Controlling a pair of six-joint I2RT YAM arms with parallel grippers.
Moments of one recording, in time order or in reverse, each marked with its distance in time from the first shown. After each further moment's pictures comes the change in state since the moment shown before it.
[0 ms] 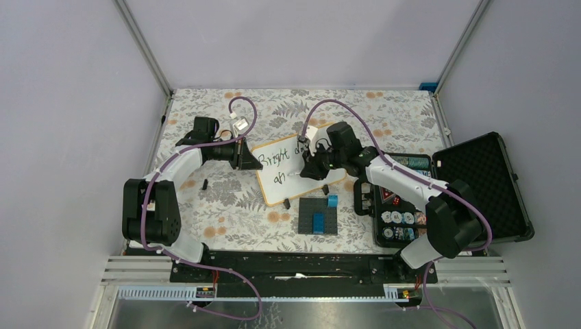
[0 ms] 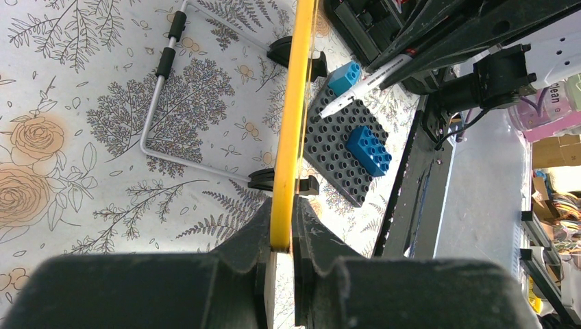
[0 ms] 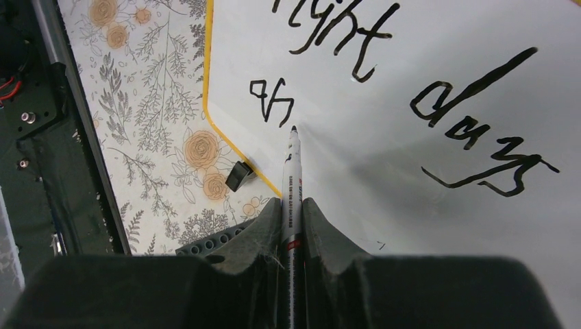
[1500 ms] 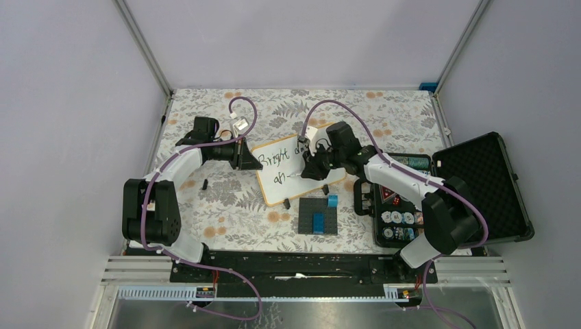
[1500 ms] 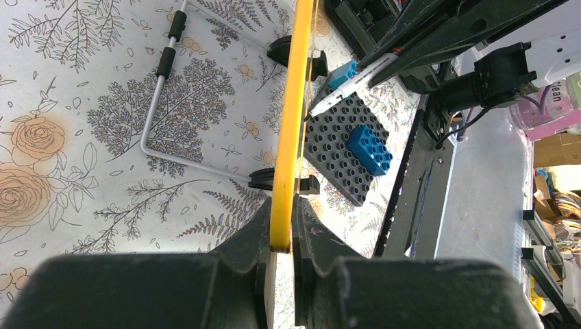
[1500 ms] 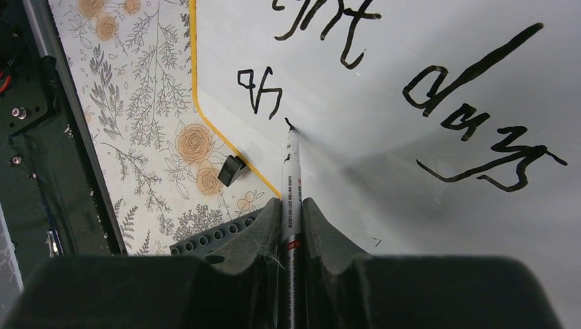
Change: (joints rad) left arm 0.000 0.000 0.002 -0.007 -0.001 0.010; right arm -0.013 0.033 0.009 -0.010 0.008 -0.003
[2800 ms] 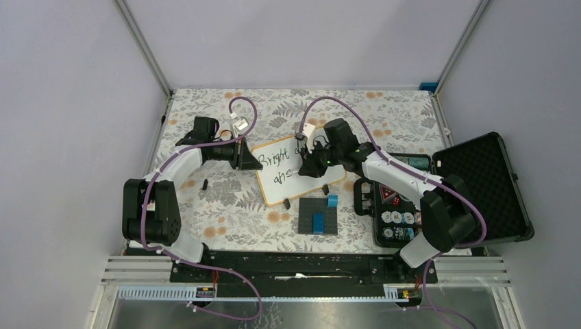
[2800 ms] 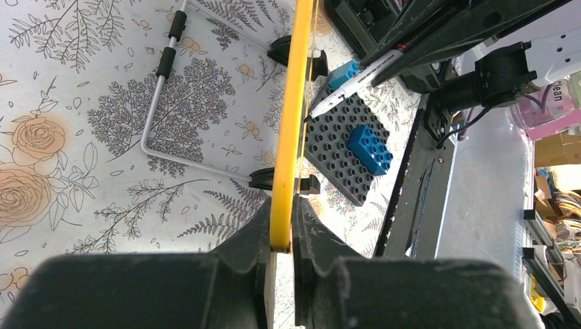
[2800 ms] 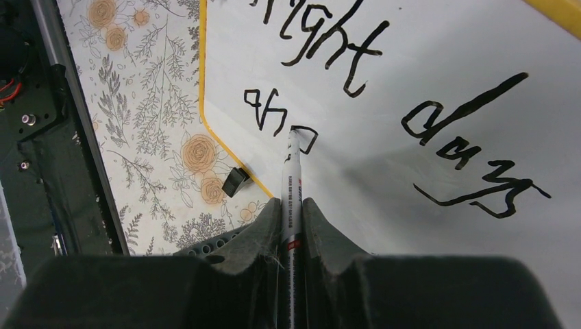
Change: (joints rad) left arm 0.000 0.000 0.000 -0.002 -0.001 0.003; right arm 0.006 0.019 0.050 -0.021 -0.011 -0.005
